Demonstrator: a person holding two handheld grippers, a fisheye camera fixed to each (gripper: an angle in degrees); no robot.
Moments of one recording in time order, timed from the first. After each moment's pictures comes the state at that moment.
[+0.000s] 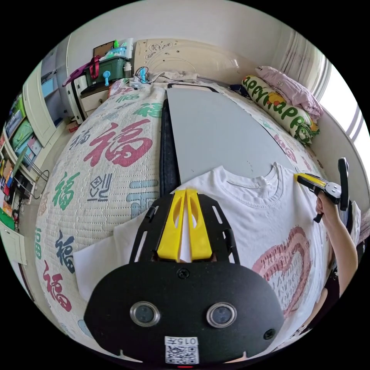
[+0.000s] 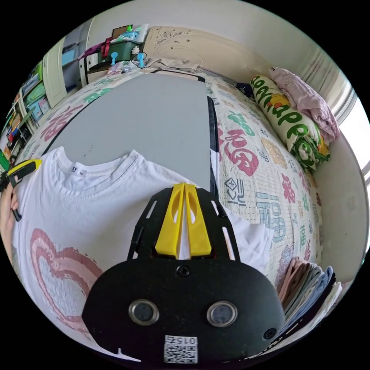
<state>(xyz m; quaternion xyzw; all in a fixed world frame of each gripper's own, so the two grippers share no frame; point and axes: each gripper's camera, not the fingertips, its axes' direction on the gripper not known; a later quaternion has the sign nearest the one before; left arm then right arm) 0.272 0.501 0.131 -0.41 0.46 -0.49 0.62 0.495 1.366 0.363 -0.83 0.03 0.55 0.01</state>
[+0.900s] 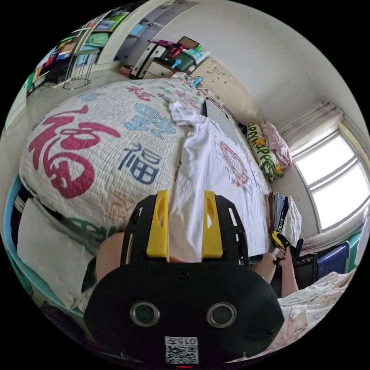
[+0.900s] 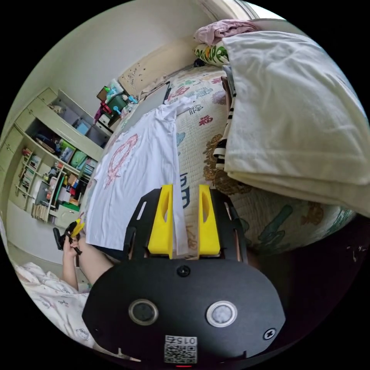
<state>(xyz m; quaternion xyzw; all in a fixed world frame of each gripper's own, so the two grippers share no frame) 0.051 0.682 -0.587 -0.40 0.39 -0.71 0.42 0.960 0.806 0.246 -0.61 0.23 0.75 -0.09</state>
